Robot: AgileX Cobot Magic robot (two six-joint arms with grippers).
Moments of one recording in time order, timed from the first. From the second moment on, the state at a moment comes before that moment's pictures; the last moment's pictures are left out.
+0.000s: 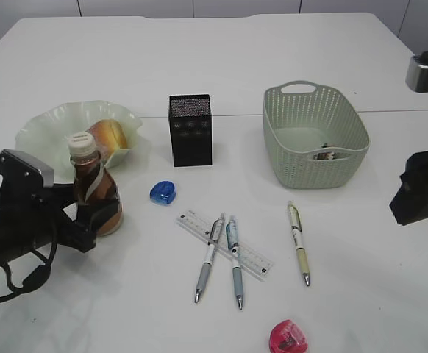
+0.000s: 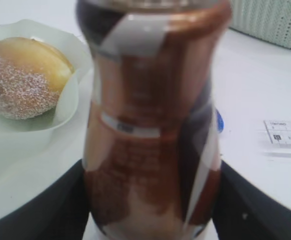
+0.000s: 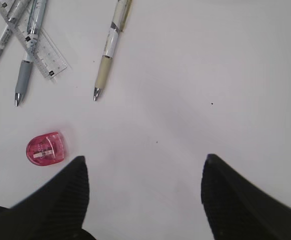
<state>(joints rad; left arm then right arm) -0.15 2.11 -0.54 0.44 -1.17 -0.05 0.27 1.24 -0.95 0.04 0.98 0.01</state>
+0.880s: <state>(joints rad) -0.15 2.02 -0.53 0.47 -1.12 -0.05 0.27 1.24 -0.95 0.03 0.98 0.01</state>
